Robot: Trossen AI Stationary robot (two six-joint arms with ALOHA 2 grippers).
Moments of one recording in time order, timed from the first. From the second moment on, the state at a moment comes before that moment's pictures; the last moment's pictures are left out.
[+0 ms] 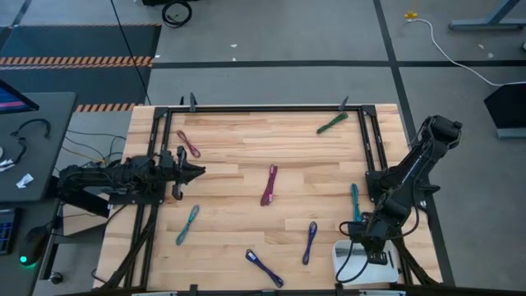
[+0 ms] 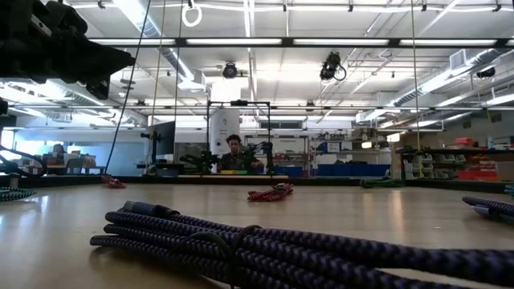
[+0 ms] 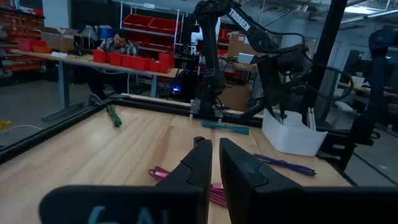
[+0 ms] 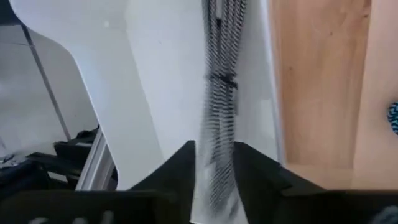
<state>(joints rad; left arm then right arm) -0.01 0.03 0.01 0.11 -0.10 -0.15 0.94 1.25 0.67 -0.58 -0.26 1.18</state>
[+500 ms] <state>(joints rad) -0.01 0.03 0.01 0.22 -0.10 -0.15 0.87 1.17 1.01 -0.66 -0.19 1.25</state>
